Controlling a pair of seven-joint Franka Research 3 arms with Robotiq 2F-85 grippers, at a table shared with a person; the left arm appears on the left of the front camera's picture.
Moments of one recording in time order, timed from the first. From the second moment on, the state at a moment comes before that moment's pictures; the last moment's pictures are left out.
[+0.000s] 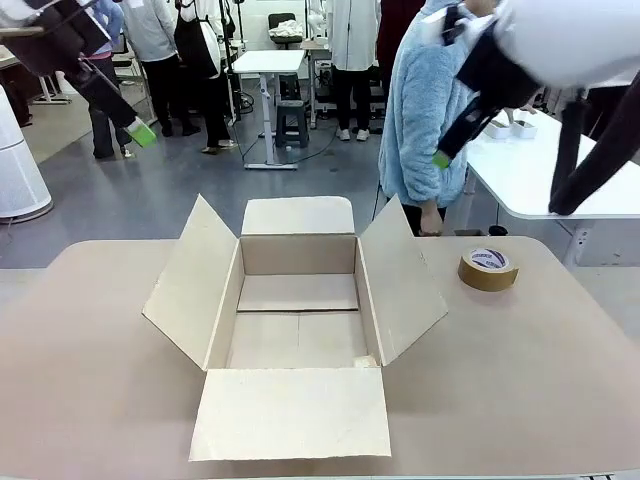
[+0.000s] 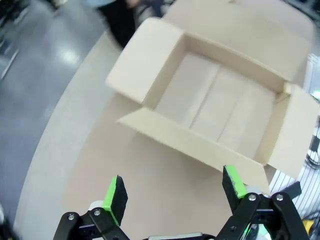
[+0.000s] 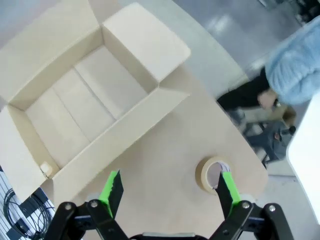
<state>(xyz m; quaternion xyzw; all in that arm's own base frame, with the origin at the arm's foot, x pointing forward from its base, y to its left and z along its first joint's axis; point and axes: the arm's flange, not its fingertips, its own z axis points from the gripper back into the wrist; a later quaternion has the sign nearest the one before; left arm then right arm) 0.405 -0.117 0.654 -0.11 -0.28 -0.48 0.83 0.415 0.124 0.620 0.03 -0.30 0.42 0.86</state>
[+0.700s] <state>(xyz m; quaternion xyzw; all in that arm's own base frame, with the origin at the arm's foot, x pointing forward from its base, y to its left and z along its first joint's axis) 0.464 -0.016 0.581 -0.30 -0.31 -0.50 0.75 0.448 0.018 0.585 0.33 -0.32 0.43 0.77</state>
